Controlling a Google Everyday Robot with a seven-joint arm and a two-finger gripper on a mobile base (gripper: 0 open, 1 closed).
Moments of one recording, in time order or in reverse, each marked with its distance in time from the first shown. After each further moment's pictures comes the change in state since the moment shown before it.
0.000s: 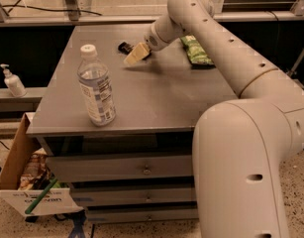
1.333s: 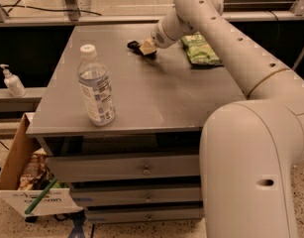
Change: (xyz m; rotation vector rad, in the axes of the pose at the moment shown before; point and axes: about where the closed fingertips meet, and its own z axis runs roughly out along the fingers) arm 0.006 -0.016 -0.021 0.045 -0.008 0.009
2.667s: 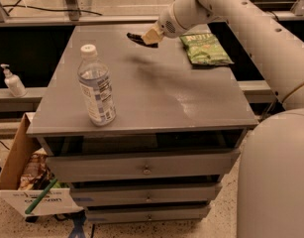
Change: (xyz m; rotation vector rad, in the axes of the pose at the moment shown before) arm -0.025 0.032 -0.077 -0.037 -0.102 -0.103
